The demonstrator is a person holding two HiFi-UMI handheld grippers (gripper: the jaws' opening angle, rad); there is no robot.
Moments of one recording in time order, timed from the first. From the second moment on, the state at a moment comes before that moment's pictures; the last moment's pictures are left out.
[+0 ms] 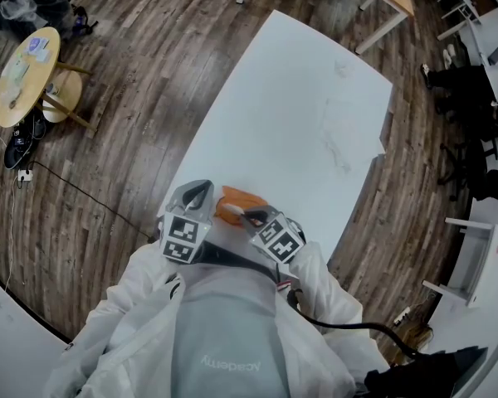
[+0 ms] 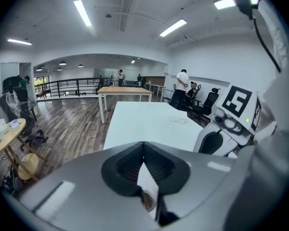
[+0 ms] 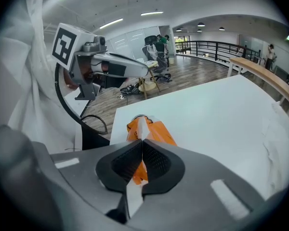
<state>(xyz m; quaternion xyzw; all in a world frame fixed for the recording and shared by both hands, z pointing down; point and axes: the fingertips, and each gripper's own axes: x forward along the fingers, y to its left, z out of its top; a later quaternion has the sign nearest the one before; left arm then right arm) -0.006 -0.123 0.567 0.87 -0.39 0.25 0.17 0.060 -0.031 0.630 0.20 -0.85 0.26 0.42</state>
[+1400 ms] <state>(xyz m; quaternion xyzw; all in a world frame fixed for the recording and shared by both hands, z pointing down) 0.017 -0.063 0.625 0.86 -0.34 0.30 0.24 0.074 -0.039 0.618 0.24 -0.85 0.25 0.40</state>
